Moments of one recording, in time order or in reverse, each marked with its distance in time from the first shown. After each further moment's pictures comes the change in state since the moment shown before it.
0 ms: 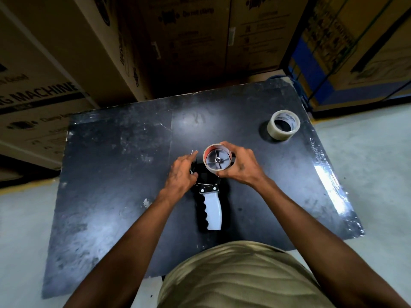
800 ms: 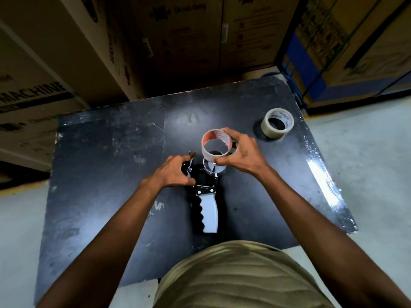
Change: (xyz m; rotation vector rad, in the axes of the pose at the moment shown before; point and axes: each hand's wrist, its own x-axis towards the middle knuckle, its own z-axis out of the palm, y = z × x) left_hand 0.008 0.012 -0.042 0.049 -0.299 0.109; right_hand 0.016 0.005 -0.021 0.093 0.058 0.108
